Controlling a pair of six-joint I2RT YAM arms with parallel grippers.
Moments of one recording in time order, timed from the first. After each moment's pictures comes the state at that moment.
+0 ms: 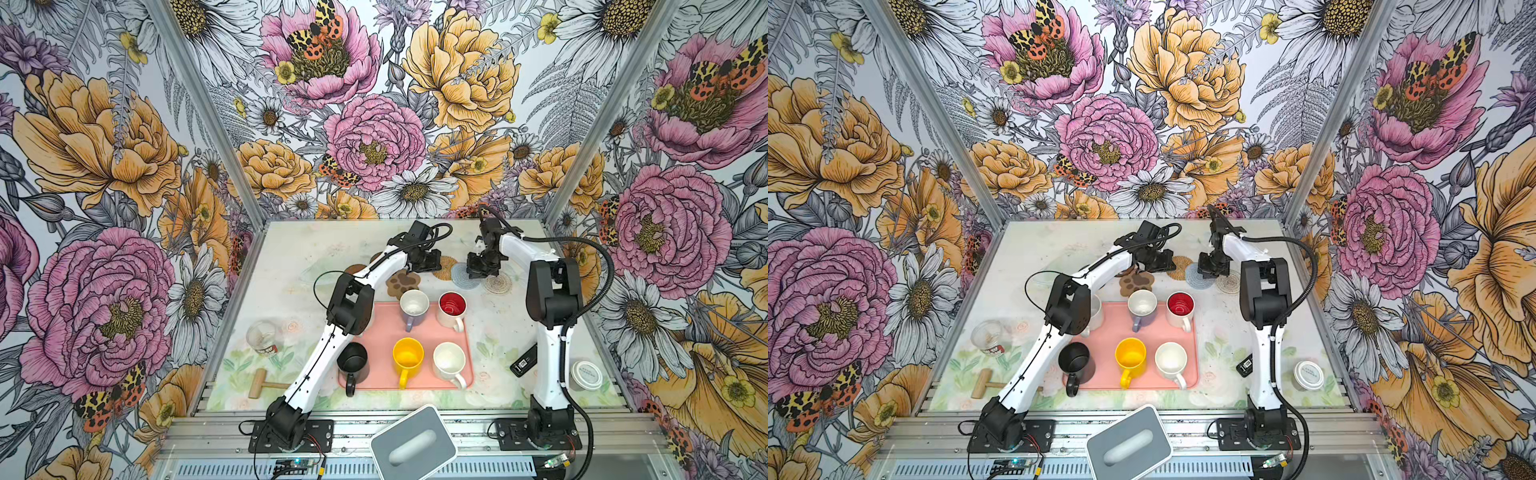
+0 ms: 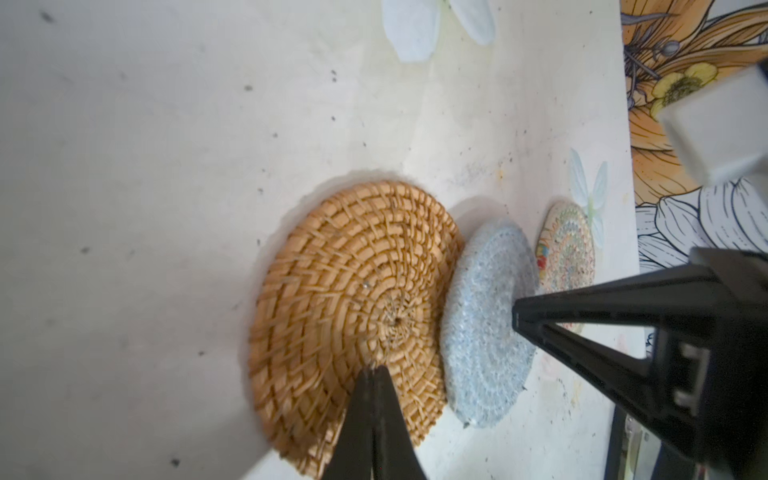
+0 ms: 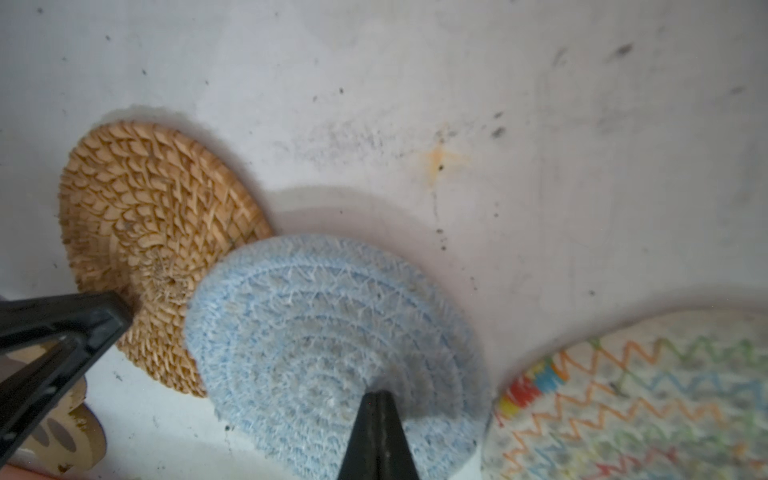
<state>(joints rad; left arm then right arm) -0.58 2.75 2.53 -0.68 0.42 -0.52 0.09 2.26 1.80 -0.94 -0.24 0.24</state>
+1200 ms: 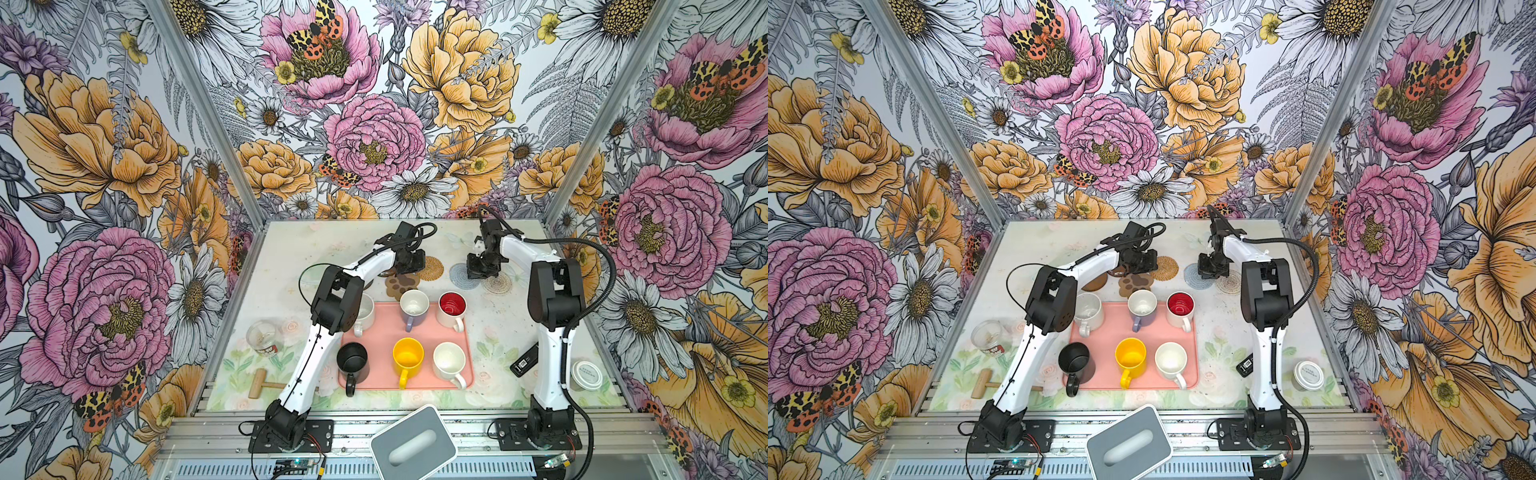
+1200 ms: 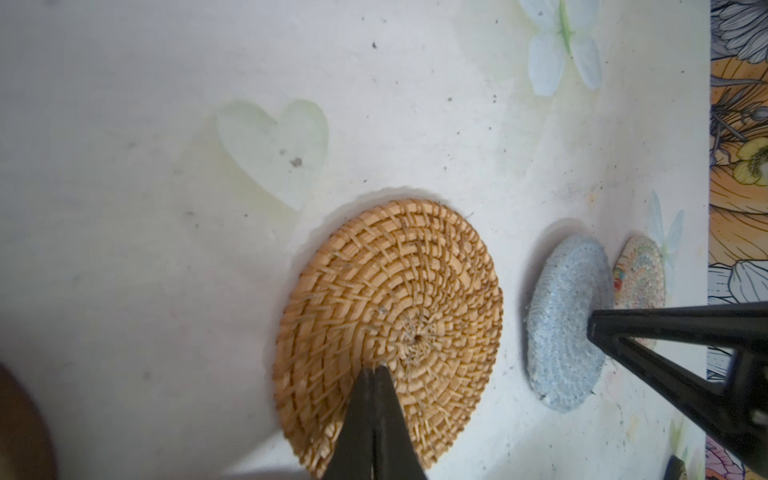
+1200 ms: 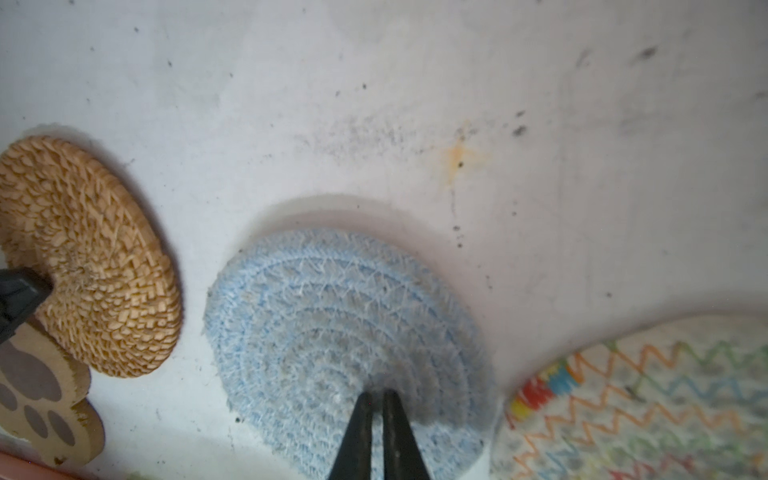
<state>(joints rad) -0.53 2.52 2.12 -0.57 0.27 -0.55 0.09 2.23 1.75 -0.89 -0.25 0.22</state>
